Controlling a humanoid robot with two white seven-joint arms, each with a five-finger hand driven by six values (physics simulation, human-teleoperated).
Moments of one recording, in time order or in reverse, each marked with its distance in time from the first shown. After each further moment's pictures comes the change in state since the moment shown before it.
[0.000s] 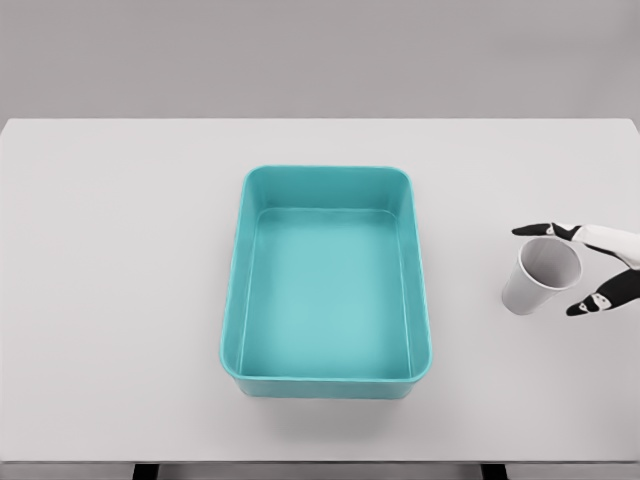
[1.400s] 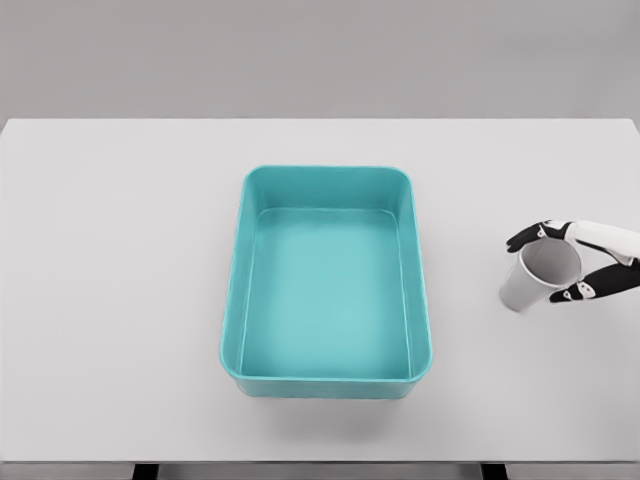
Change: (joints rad) left arm 0.000 0.000 0.000 0.000 0.000 0.000 0.000; right arm -0.011 0.026 -0.012 -0.007 0.010 -0.001 -0.001
